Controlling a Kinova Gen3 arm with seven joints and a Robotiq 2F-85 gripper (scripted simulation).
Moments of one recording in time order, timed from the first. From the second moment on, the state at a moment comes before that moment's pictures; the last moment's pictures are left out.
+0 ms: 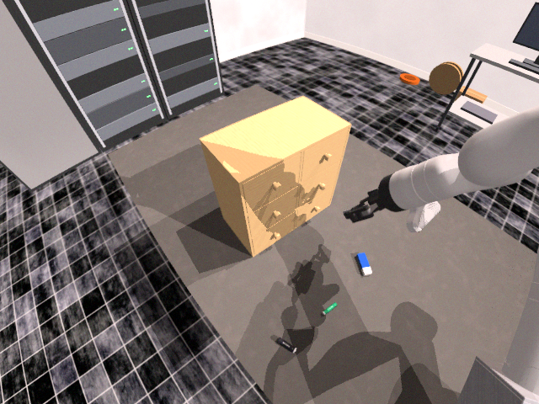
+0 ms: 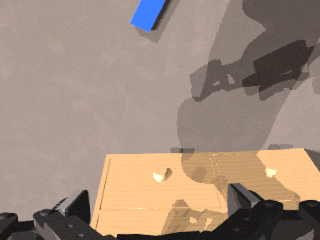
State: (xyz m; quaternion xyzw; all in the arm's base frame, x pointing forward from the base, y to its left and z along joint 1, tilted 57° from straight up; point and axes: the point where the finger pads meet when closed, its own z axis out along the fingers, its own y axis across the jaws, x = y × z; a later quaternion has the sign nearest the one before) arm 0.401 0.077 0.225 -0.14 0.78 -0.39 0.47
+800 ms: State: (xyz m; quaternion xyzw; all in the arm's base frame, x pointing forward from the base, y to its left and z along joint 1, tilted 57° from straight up) arm 0.410 0.074 0.225 -0.14 0.77 -0.39 0.49
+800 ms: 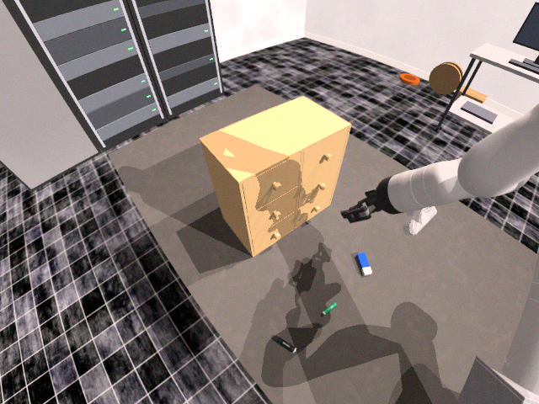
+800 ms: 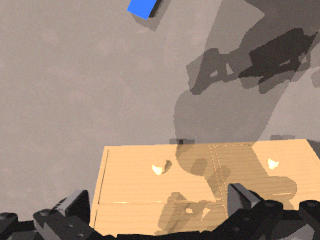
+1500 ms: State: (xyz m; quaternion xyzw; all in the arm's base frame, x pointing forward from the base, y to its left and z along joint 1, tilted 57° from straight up) arm 0.414 0.072 0.224 -0.15 0.76 -0.38 0.50
